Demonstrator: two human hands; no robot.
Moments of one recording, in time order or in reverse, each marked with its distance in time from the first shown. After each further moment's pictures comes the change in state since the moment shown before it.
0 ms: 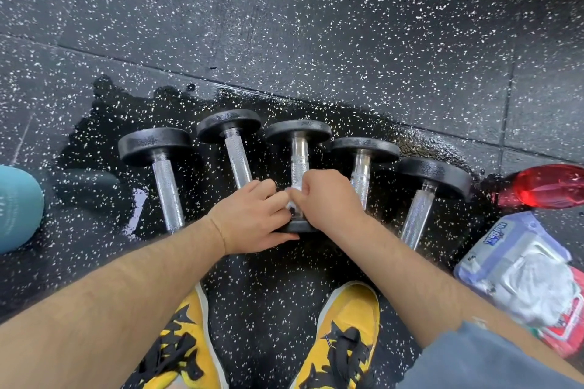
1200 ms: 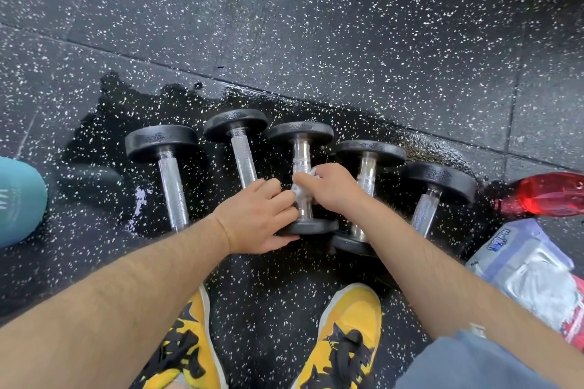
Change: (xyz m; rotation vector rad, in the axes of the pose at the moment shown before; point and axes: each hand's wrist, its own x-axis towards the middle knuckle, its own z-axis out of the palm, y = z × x) left_hand -0.001 0.001 -0.006 0.049 -0.028 -0.015; right_hand 0.037 0.021 0.014 0.482 -0.136 0.103
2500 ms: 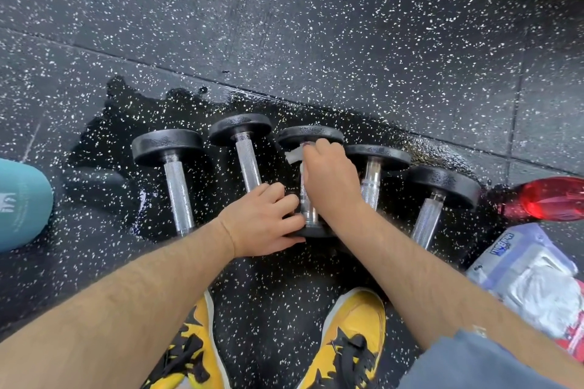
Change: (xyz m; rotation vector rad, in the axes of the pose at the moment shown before) left_hand -0.004 0.000 0.007 -0.076 0.071 -0.010; right_hand -0.002 -0.023 0.012 -0.676 0.616 -0.472
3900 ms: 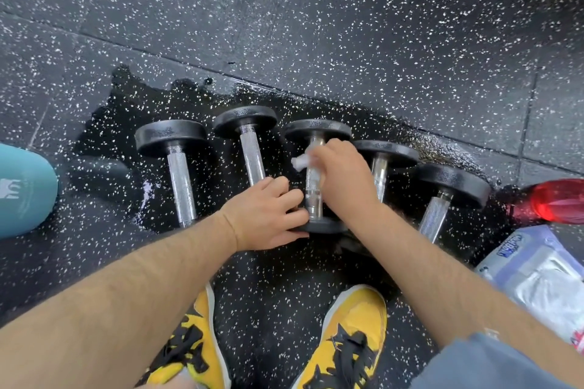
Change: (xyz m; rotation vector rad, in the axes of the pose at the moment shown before) left_hand 0.002 0.000 -0.003 0.024 -0.037 0.009; right_hand -0.007 0.024 0.007 0.151 -0.101 -0.031
